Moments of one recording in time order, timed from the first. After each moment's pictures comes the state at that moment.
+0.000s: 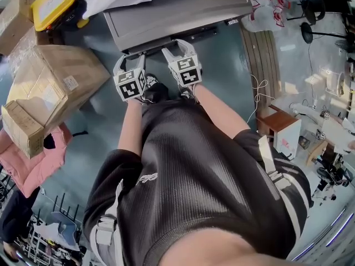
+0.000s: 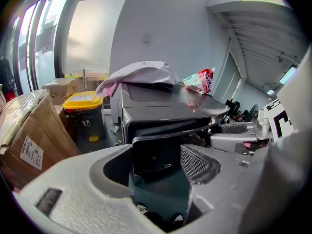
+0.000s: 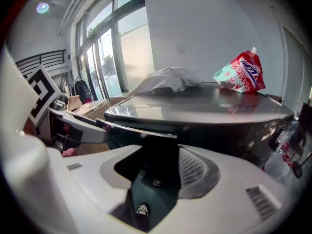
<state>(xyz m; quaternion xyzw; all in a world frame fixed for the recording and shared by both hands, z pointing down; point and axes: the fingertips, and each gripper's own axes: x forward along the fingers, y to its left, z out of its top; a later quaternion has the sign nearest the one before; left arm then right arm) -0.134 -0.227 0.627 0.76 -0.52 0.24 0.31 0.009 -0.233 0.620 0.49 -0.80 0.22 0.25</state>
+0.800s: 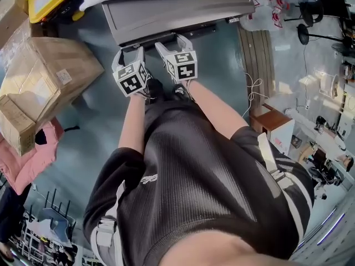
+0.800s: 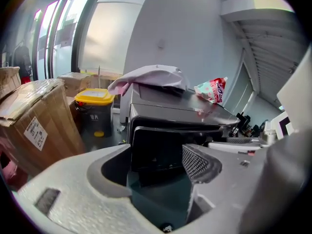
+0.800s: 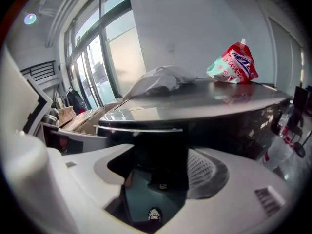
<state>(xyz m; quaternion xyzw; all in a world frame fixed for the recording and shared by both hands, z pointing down) -0.133 -0.230 0.630 0.72 -0.58 0.19 0.34 0.004 -0.239 0.624 0.52 -0.78 0.27 0.21</state>
